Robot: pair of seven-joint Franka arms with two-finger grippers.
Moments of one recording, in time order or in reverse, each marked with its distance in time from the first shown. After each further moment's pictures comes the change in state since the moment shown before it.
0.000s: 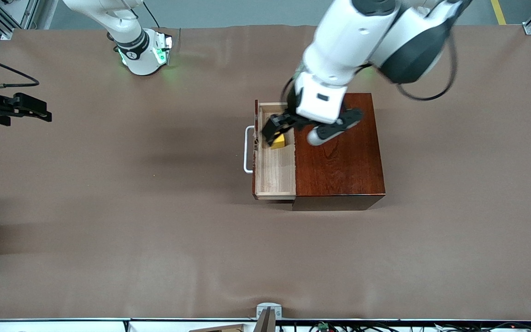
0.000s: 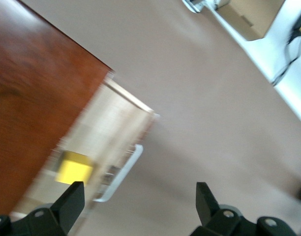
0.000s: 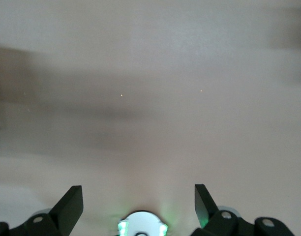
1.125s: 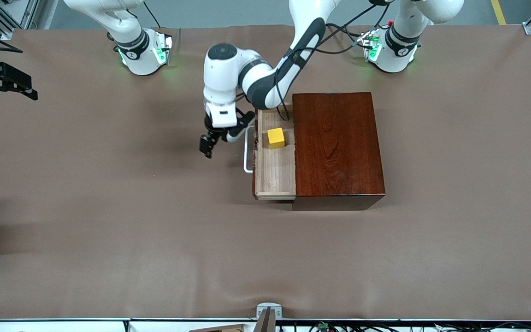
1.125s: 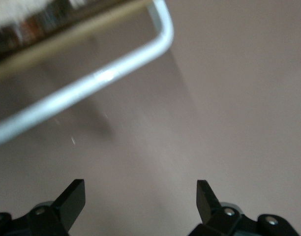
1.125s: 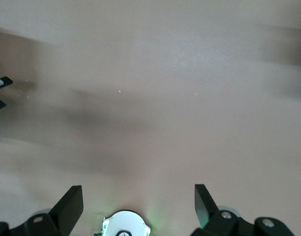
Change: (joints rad) left arm -0.800 0.447 0.657 0.020 0.047 0.332 -0.684; right arm -0.020 -0.138 0.017 -0.092 -0.021 0.030 -0.059
